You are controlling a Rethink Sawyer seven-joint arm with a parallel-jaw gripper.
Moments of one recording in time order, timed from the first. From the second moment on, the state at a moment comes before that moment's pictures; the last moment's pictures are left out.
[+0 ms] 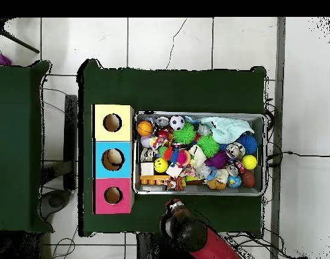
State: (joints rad) arm -0.51 -0.74 0.01 2.40 0.23 0.04 2.19
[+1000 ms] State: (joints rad) arm -0.49 -0.65 0.01 2.28 0.23 0.04 2.19
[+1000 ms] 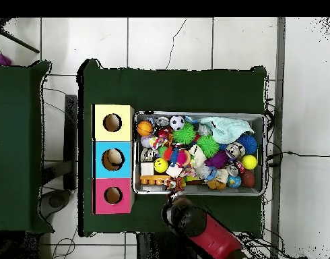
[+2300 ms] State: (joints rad) arm -0.46 -0.63 -0.01 2.10 0.21 0.12 2.19
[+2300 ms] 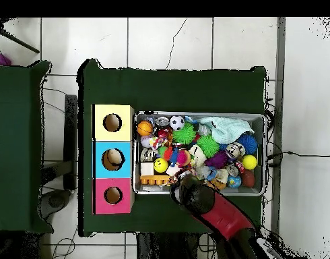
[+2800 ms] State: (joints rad) arm -0.49 -0.62 -0.01 2.04 0.17 0.21 2.19
